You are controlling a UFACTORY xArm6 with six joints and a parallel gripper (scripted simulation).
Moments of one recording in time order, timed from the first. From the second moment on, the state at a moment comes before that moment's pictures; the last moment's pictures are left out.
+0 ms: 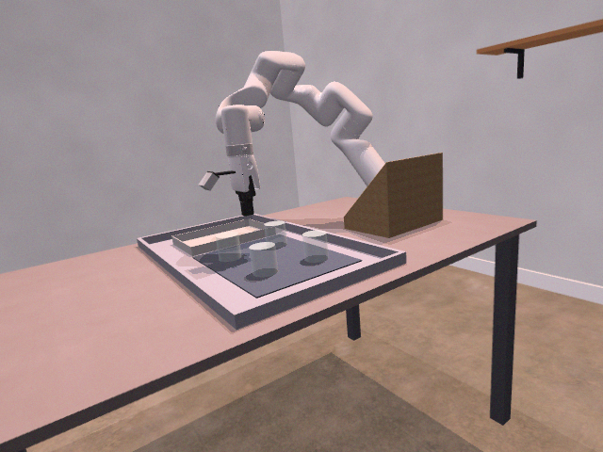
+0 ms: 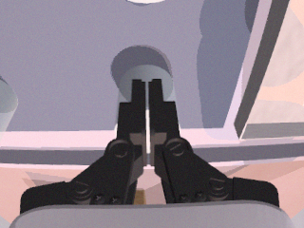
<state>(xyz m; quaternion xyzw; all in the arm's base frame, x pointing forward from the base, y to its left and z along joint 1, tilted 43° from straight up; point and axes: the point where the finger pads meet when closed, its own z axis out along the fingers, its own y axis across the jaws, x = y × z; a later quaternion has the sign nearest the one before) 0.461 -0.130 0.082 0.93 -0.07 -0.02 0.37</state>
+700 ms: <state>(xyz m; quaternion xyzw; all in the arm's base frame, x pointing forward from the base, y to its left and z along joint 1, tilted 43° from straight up) 0.470 -0.039 0.017 0.93 -0.07 -0.02 0.37</state>
